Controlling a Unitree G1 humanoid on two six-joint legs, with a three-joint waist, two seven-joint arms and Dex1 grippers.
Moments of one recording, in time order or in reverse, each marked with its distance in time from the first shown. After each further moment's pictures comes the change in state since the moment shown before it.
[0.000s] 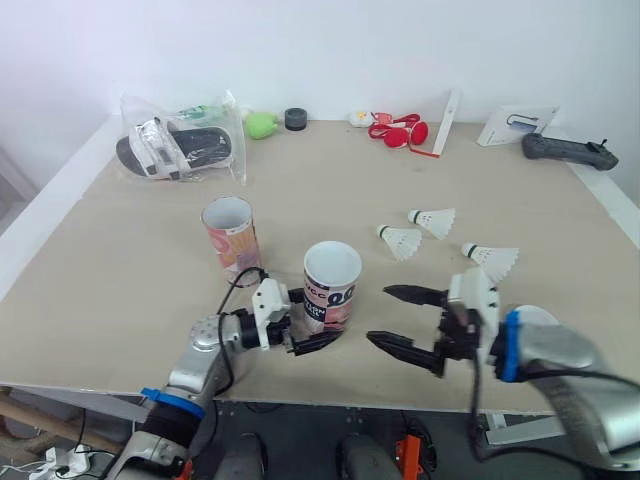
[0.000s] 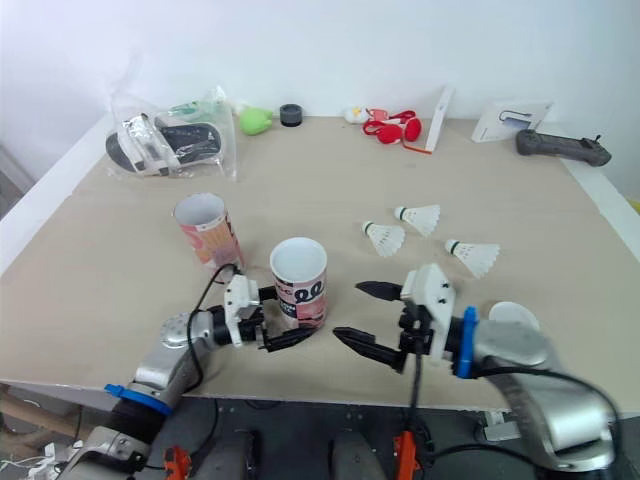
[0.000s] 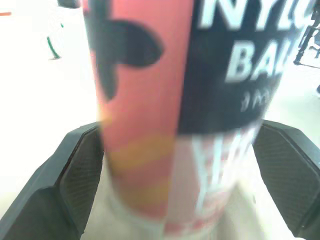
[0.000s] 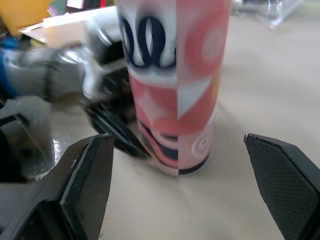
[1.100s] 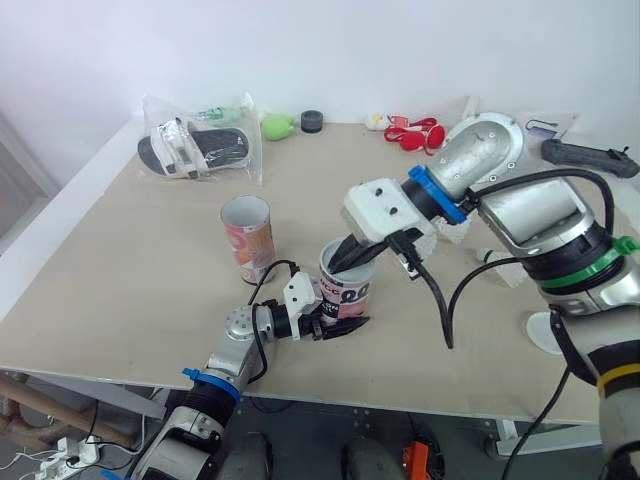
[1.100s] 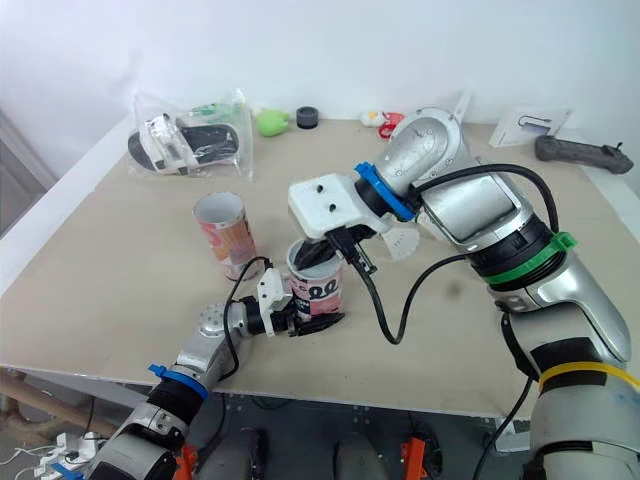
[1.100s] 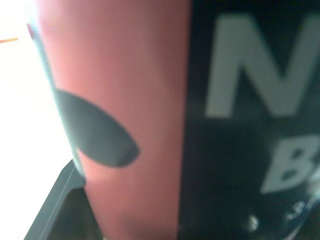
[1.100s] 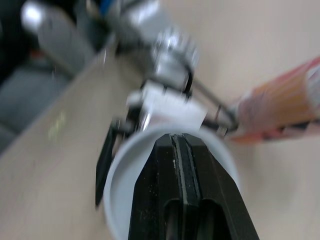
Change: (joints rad) left arm -0.176 -0.215 -0.058 0.280 0.119 -0.177 0.035; right arm -1.187 -0.151 0.485 0.448 -0.117 -0.043 0.684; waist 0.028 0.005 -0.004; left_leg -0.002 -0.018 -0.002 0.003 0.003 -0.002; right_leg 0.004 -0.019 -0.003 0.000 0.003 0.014
